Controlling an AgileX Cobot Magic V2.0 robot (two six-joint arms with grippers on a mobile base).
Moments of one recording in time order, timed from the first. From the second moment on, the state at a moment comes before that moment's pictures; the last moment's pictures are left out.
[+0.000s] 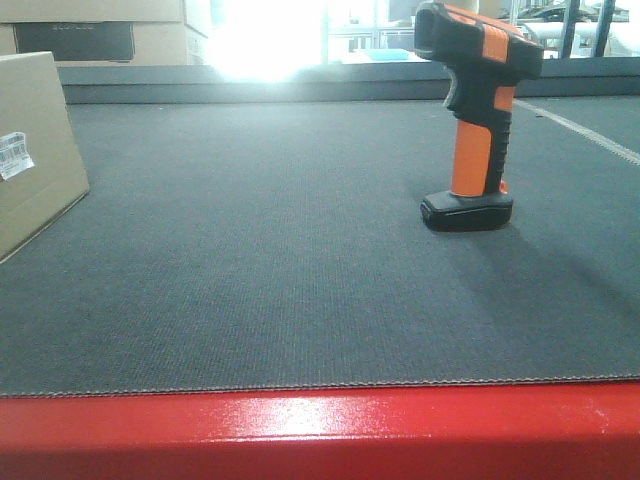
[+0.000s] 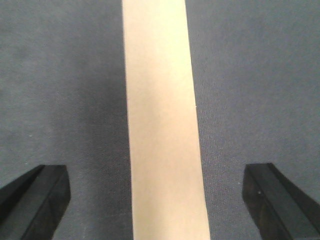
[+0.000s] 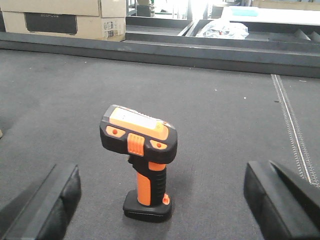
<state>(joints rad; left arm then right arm) 0.05 1.57 -1.66 0.01 1.21 0.09 0.16 0.65 -0.61 0.13 0.20 -0.08</state>
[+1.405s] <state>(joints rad) 0.05 1.80 -1.66 0.00 1.20 0.11 0.37 0.82 -0.43 0.16 -0.04 -0.08</state>
